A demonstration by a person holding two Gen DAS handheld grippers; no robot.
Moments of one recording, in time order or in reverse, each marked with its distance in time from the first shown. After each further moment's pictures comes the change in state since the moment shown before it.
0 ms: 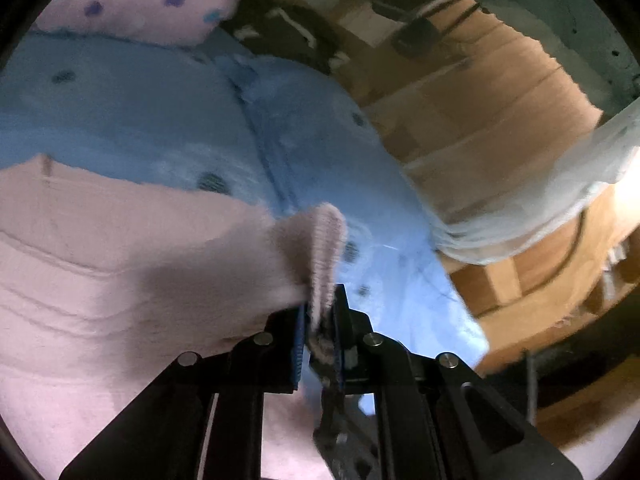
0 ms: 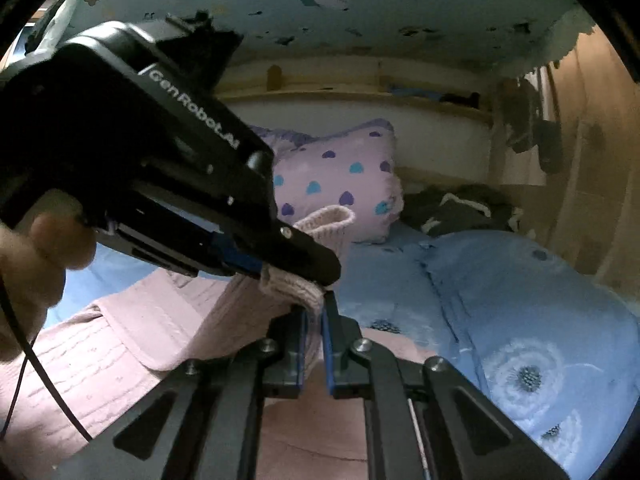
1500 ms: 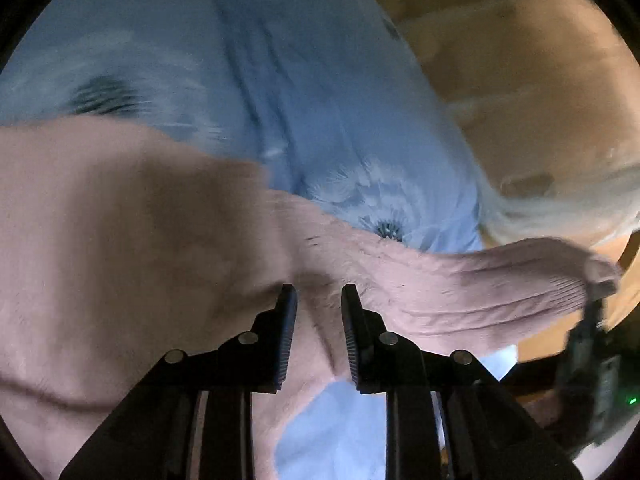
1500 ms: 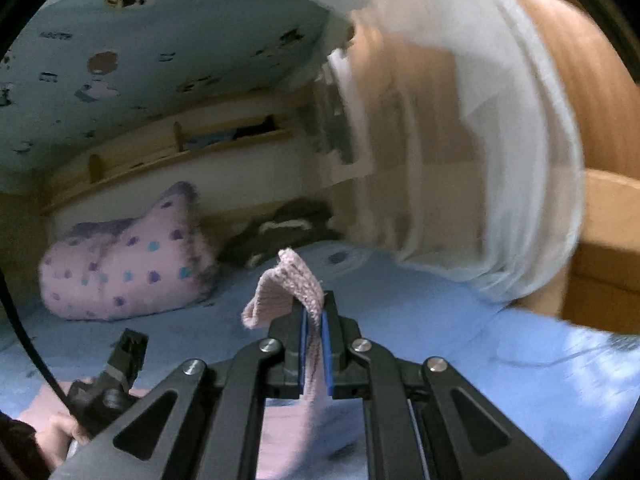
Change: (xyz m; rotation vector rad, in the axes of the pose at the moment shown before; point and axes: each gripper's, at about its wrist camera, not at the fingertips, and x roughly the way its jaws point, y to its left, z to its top) left arm 0.184 0.034 0.024 -0.094 0.203 0.034; right arm -0.099 -0.230 0.011 0.333 -0.103 -0.364
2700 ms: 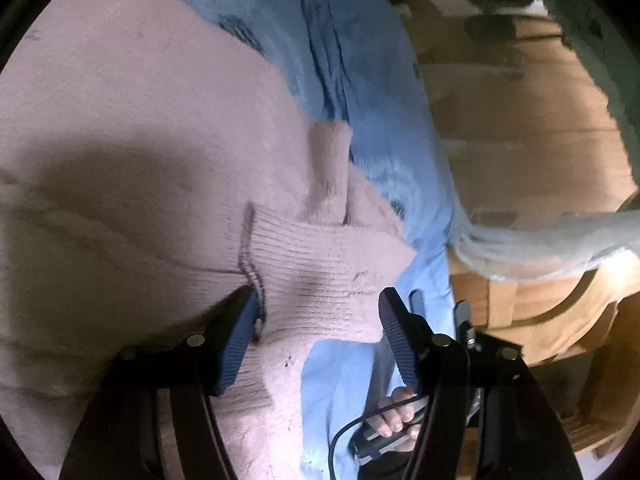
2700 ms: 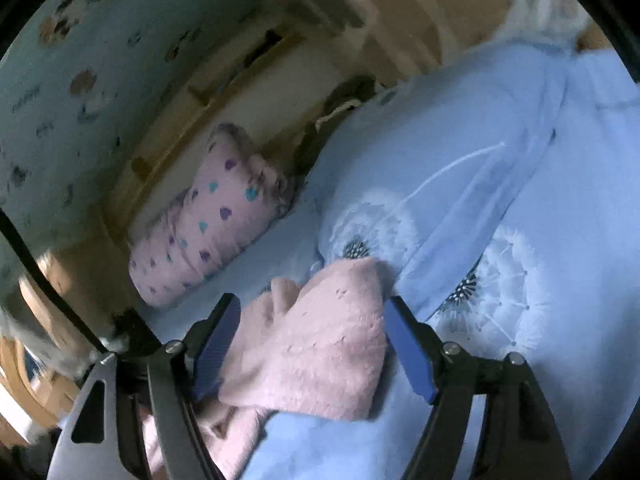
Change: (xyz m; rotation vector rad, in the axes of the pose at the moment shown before) left arm -0.026 0.050 -0.051 -0.179 -0.010 -0.145; right arm 0.039 -0.039 -0.134 0.438 0.256 0.330
